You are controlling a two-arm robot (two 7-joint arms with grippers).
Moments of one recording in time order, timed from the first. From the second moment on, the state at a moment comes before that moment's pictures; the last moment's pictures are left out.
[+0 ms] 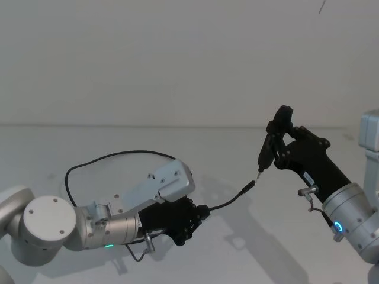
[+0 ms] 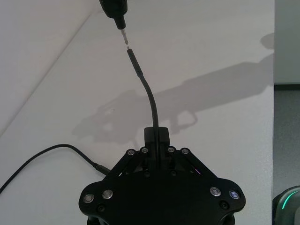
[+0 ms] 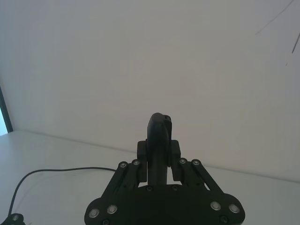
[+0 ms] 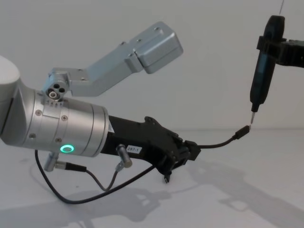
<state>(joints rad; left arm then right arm) -0.57 0.49 0.76 -1.55 -0.22 0.19 -0.59 0.15 0.28 -0.18 -1.74 0.36 0.08 0.23</state>
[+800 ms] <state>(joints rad) -0.57 0.49 0.76 -1.55 -0.22 0.19 -0.59 0.16 0.28 -0.19 -1.73 0.38 0.09 0.22</state>
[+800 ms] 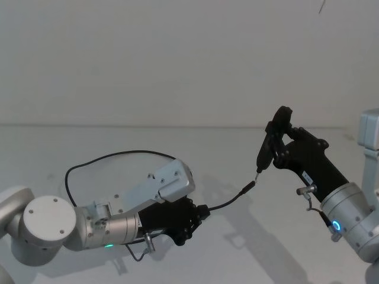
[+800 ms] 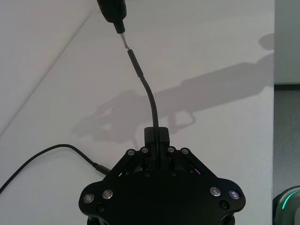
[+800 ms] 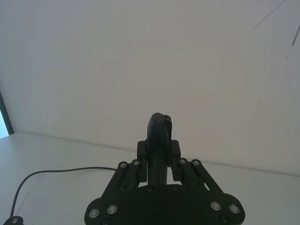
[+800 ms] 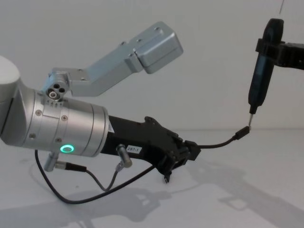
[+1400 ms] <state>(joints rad) -0.57 0.49 0.76 -1.55 -0.22 0.19 -0.59 0.16 0.28 -0.19 -1.73 0.39 0.09 0.21</state>
